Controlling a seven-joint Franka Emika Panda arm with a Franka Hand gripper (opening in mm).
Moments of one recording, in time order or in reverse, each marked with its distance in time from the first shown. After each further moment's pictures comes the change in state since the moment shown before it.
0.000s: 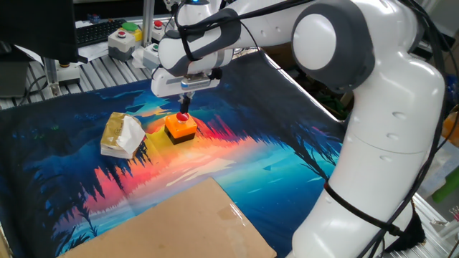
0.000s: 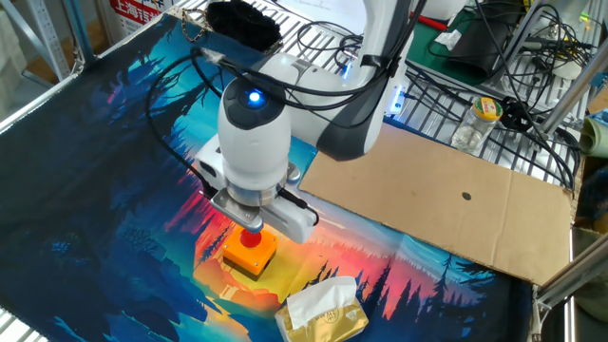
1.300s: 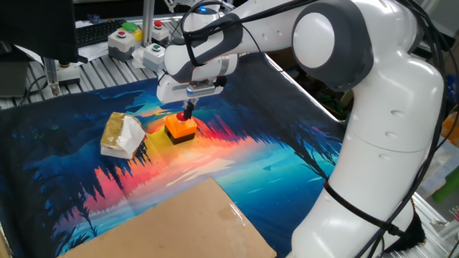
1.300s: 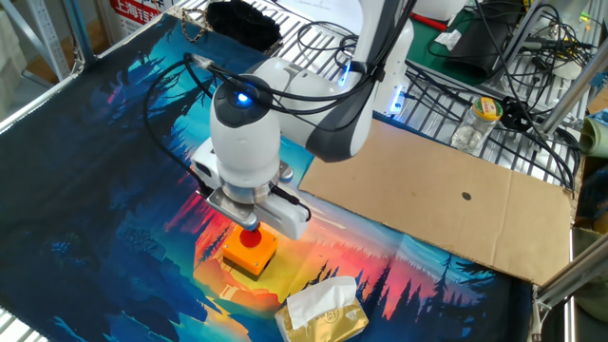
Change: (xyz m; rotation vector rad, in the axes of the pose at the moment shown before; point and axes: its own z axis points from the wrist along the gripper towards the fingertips) arm 0.008 -0.010 0.021 -0.030 -0.002 -0.007
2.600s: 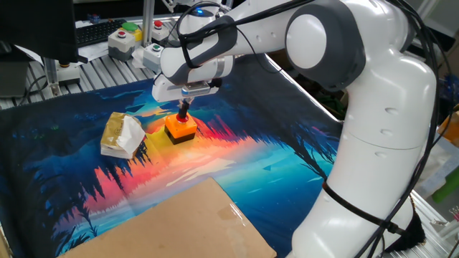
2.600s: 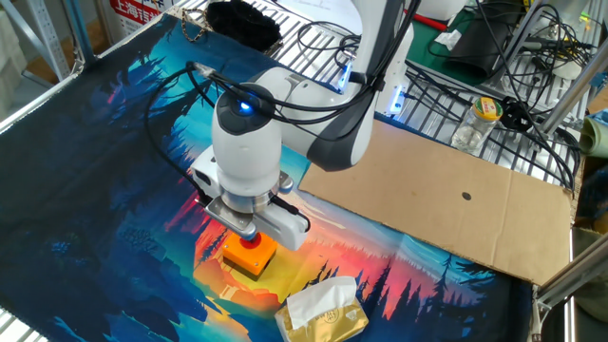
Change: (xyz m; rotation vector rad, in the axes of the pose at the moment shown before) arm -0.015 0.007 0.005 -0.006 -0.041 0.011
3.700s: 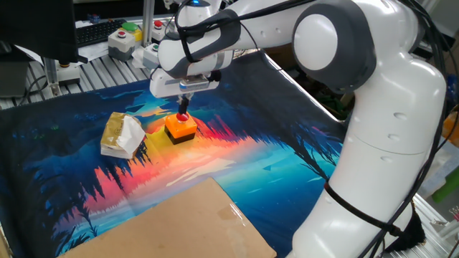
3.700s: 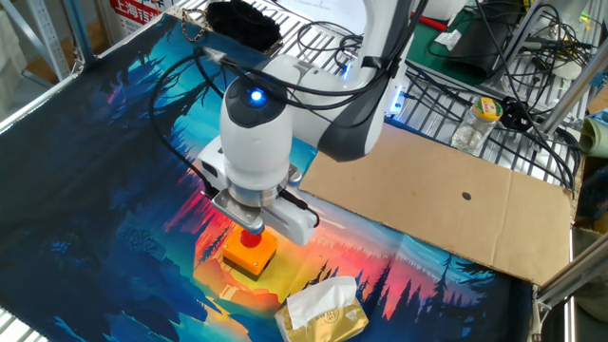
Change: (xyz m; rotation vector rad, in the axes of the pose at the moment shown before) arm 0.007 0.009 -0.023 0.023 0.026 0.019
